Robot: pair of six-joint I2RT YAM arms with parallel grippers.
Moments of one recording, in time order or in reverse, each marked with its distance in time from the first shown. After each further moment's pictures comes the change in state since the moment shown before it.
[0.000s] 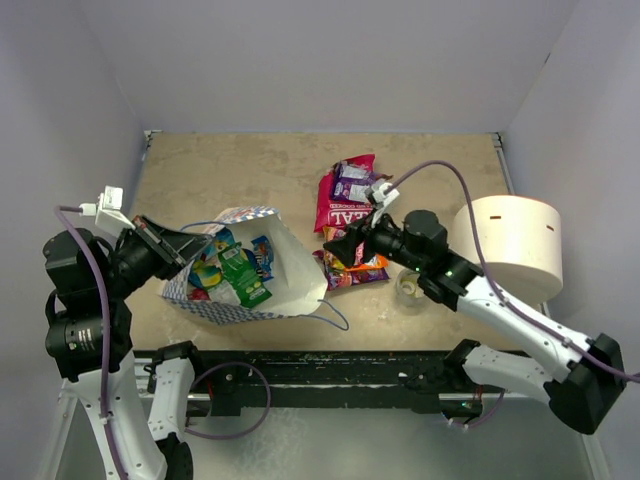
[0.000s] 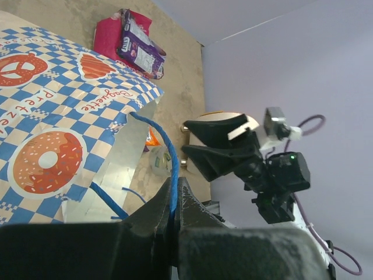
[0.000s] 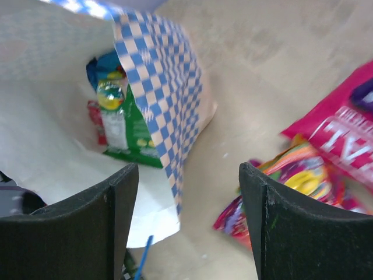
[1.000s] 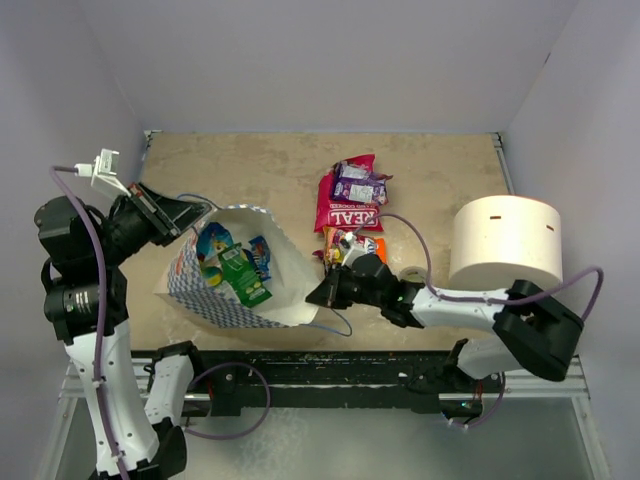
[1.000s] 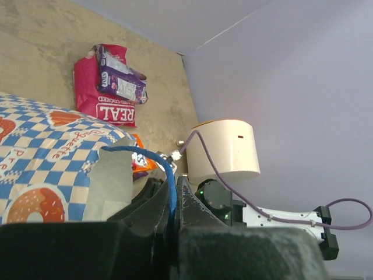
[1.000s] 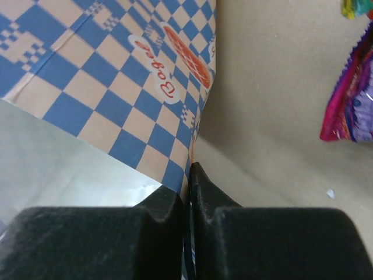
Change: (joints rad) left arm 0.000 0.107 0.017 0.231 0.080 0.028; right arm 0.229 0.320 -0.283 0.277 0.060 0.759
